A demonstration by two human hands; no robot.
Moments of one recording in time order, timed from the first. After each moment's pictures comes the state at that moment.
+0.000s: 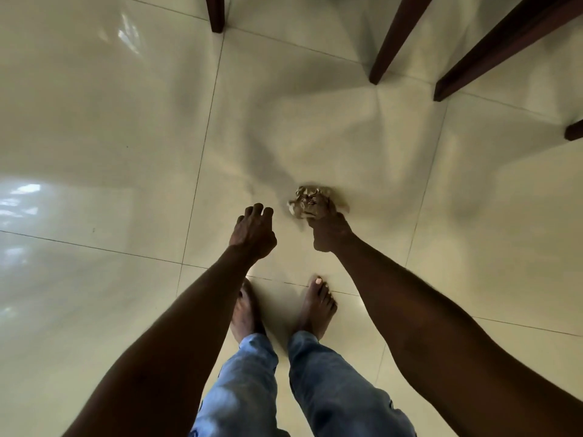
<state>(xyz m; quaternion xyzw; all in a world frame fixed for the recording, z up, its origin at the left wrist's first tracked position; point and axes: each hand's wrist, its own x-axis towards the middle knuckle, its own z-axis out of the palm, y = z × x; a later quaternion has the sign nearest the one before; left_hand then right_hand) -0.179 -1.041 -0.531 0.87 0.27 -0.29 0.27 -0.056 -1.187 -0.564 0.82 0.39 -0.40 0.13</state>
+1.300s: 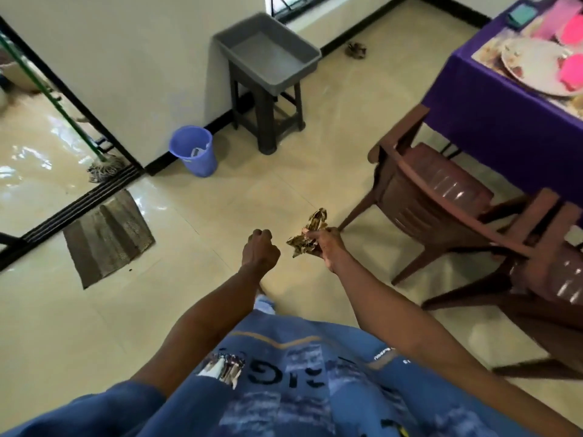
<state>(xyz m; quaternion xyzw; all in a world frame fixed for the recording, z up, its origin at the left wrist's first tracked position) -0.312 -0.901 0.085 0.72 0.62 -0.01 0.32 -0.141 -0.936 0.098 0.69 0.06 -0.58 -0.44</state>
